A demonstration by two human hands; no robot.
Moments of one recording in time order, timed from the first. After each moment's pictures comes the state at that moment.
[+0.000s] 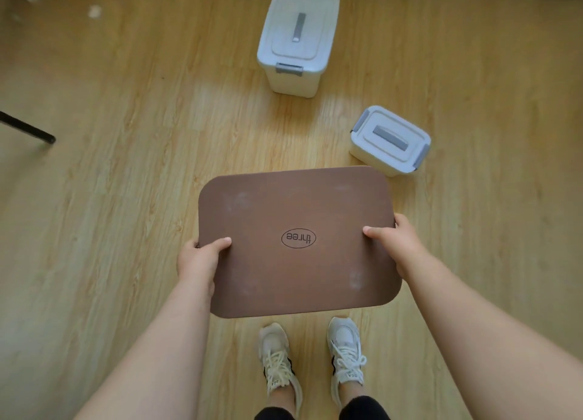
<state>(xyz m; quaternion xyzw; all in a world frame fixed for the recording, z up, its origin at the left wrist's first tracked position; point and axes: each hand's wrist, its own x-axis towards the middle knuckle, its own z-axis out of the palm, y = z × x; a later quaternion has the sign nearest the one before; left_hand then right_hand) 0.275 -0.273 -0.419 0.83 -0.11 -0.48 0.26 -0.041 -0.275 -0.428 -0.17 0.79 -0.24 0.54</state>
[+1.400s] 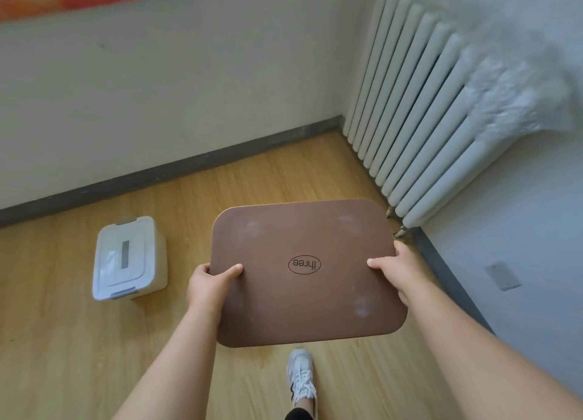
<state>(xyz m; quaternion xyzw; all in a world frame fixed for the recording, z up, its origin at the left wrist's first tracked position) -0.273 -0.506 -0.152 0.72 -0.43 -0.52 0.16 -0.559 -0.345 -0.136 -0.05 0.82 -0.40 0.40</state>
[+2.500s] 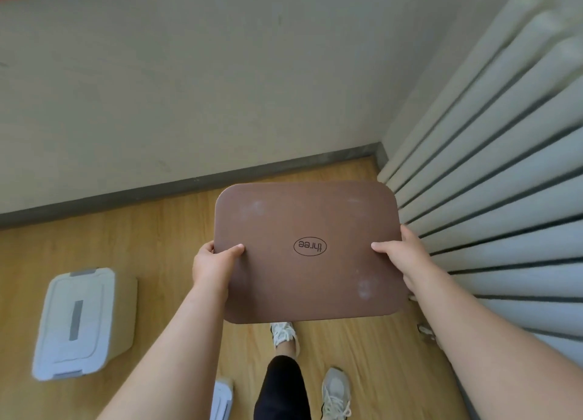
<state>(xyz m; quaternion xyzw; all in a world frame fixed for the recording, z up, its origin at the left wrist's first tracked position) -0.569 -0.876 -0.215 0.77 -0.33 -0.51 0.19 -0.865 -0.760 -0.225 -0.06 0.81 -0.36 0.47</state>
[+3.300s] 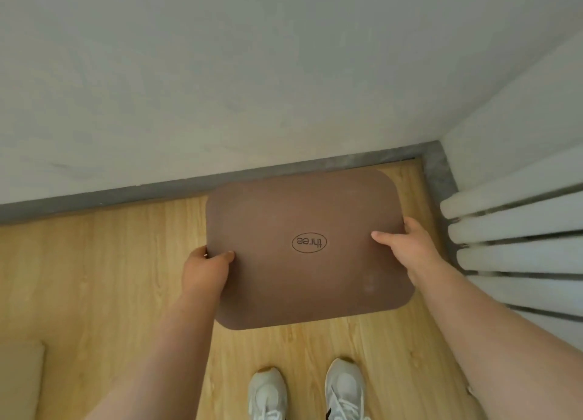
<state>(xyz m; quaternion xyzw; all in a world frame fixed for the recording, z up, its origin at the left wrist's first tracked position) -0.650 -1.093 -0.532 0.78 -0.33 -0.51 0.11 -0.956 -1.000 -0.531 -0.07 0.84 -0.31 0.44</state>
